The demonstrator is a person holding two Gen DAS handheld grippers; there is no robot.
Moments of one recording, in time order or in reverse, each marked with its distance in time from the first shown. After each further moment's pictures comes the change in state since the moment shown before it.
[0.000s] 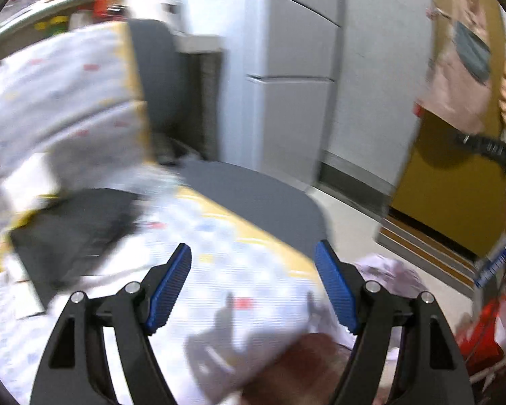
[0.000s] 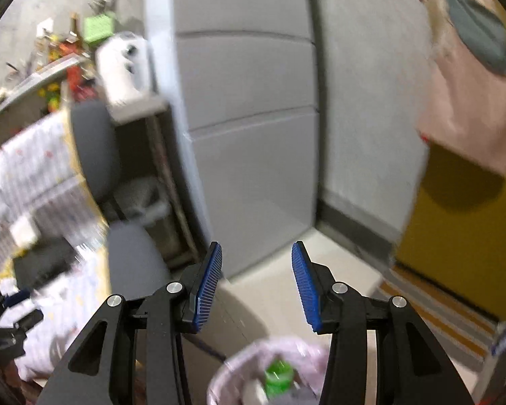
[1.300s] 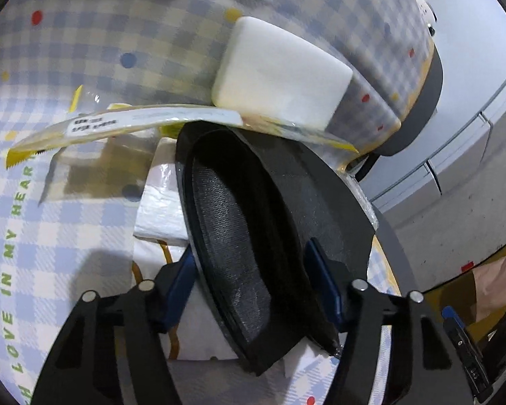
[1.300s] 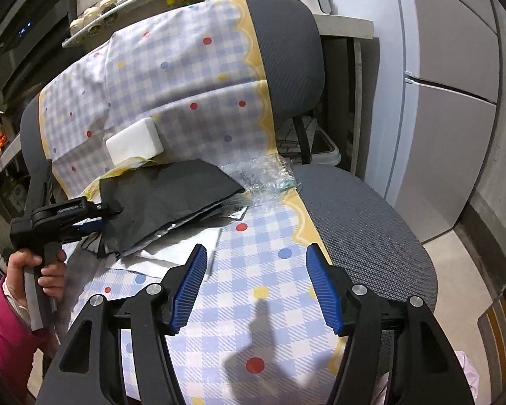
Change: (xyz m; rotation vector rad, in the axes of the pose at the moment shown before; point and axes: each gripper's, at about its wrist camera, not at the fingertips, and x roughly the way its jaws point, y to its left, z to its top) left arm 0.060 0.290 -0.056 -0.718 0.106 -0.008; right arm 0.093 0.267 -0.076 -0.230 0.216 0.433
